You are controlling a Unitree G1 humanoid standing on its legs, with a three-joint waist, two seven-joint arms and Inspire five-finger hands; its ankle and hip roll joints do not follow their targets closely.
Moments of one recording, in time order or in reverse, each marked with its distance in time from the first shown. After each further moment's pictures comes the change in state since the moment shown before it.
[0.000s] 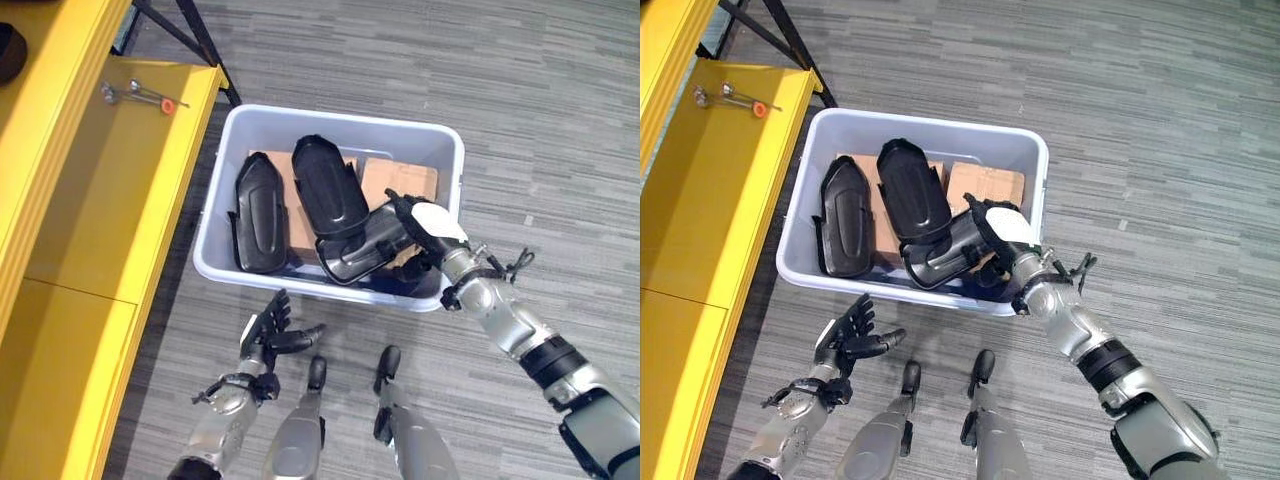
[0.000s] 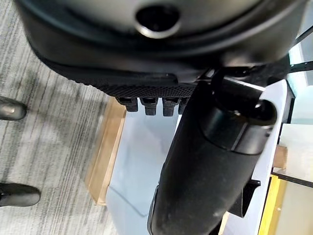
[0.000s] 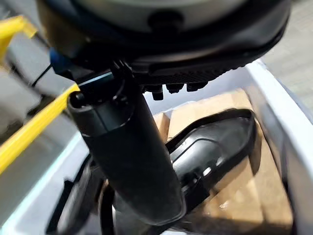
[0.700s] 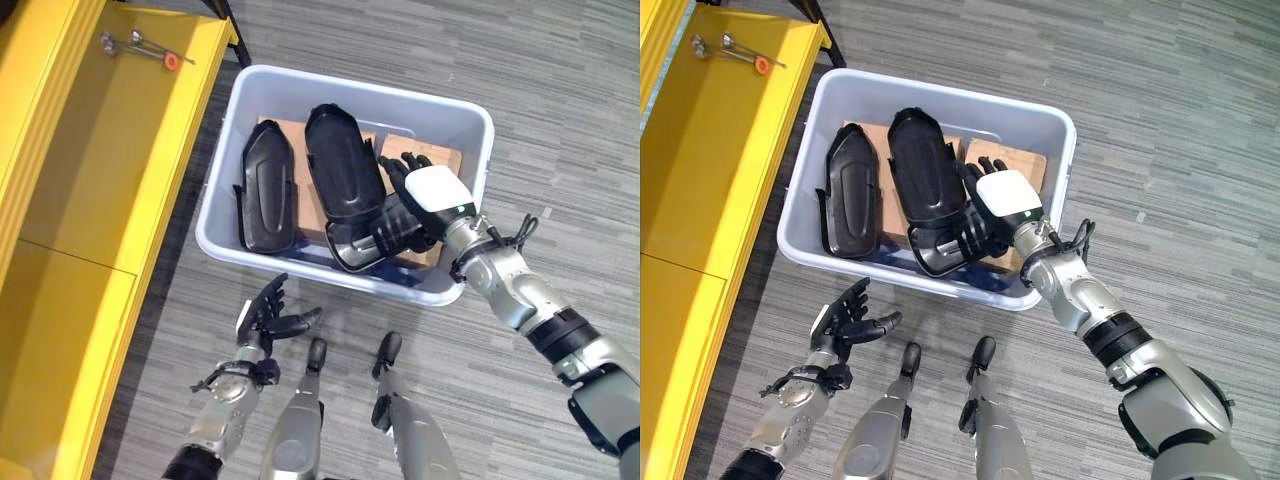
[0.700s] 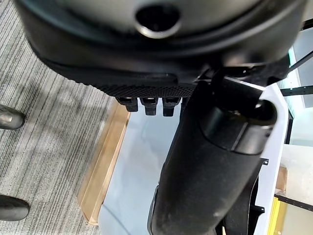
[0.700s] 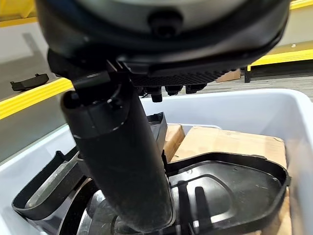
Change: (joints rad) left arm -0.044 0.004 -0.003 -0.007 0.000 -0.024 0.062; right arm -0.094 -0.025 0.004 -0.001 -0.163 0.009 -0.042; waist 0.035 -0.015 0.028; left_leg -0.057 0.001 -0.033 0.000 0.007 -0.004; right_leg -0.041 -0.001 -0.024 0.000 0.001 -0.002
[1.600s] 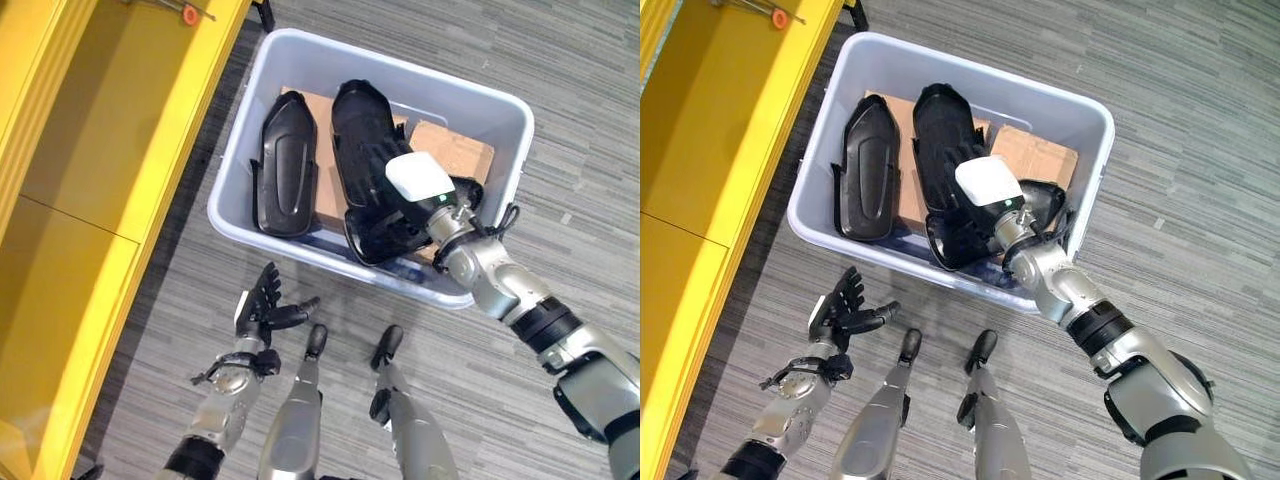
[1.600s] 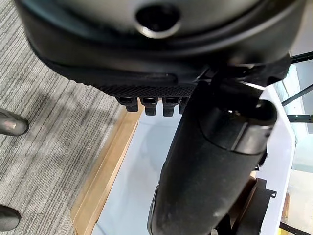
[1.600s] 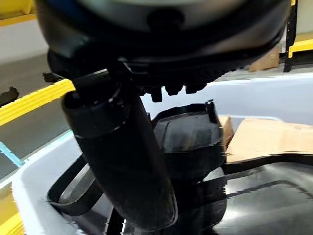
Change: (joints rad) left arm -0.032 0.001 0.000 0.000 0.000 -0.013 0.045; right arm -0.067 0.072 0.051 0.001 0.011 0.027 -0.010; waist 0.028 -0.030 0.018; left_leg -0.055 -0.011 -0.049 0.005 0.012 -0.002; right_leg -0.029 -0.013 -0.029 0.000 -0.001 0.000
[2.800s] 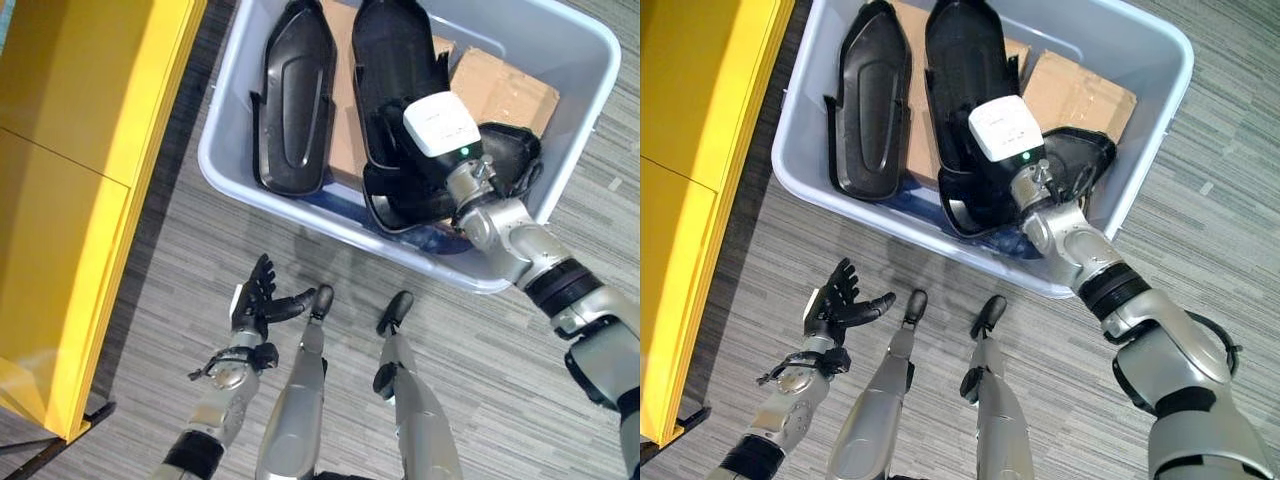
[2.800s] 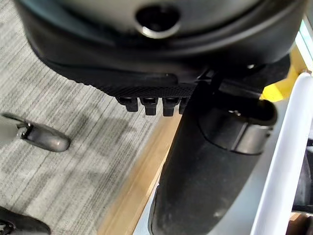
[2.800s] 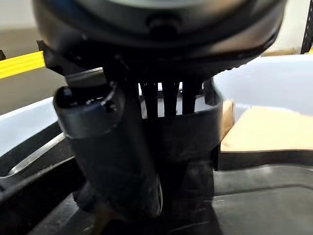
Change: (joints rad) left arm -0.023 0.012 -0.006 -0.001 -0.038 -0.030 0.035; right arm -0.200 -0.072 0.059 0.131 -0.054 0.010 -0.139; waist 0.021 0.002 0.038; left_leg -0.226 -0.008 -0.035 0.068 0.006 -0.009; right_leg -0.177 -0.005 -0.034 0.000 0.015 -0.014
